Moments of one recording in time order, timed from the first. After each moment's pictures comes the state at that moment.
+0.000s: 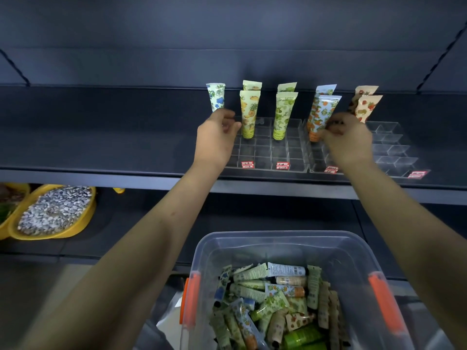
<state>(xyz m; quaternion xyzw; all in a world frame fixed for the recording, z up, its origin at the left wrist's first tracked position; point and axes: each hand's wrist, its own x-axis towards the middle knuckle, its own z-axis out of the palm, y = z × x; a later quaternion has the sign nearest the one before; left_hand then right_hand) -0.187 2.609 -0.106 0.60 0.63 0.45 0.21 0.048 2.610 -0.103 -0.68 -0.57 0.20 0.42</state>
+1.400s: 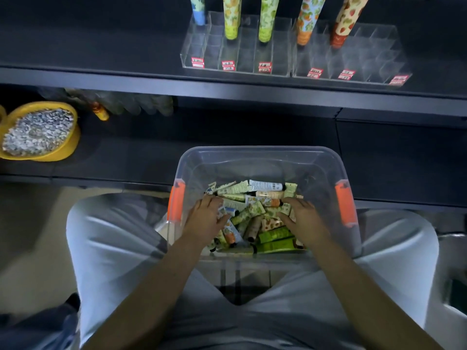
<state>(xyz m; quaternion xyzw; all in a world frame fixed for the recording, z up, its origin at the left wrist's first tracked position) -0.178 2.357 -0.331 0.70 0.66 0.05 0.27 0.080 2.365 -0.307 -0.66 -0.70 0.28 0.05</state>
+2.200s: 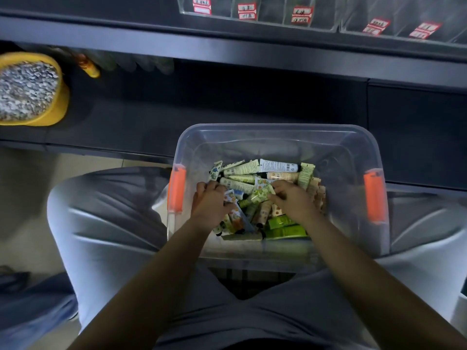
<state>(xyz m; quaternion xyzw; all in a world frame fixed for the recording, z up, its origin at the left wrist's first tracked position) -0.178 2.379 -0.358 0.64 0.70 -0.05 0.33 0.039 2.408 -0.348 -0.65 -0.61 0.45 0.00</state>
